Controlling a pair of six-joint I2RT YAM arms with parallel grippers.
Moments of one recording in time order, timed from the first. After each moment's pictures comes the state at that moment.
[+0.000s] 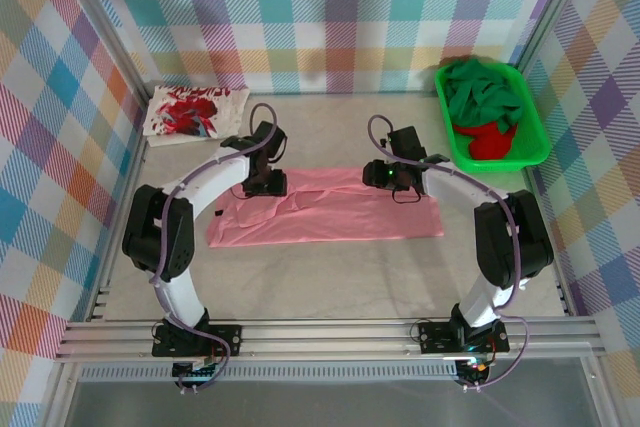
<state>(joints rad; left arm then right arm) -0.43 1.79 1.36 -0.87 -0.07 -0.39 0.39 1.68 1.10 -0.35 -0.19 0.44</state>
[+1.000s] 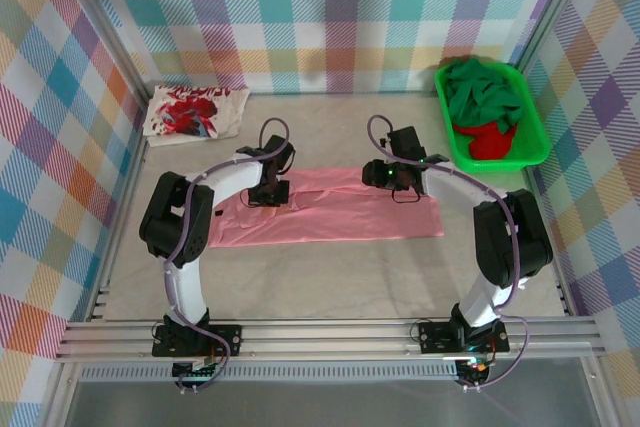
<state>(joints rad) -0.44 1.91 1.32 -0.78 -0.11 -0.41 0.39 1.69 1.10 -0.35 -0.19 0.44</state>
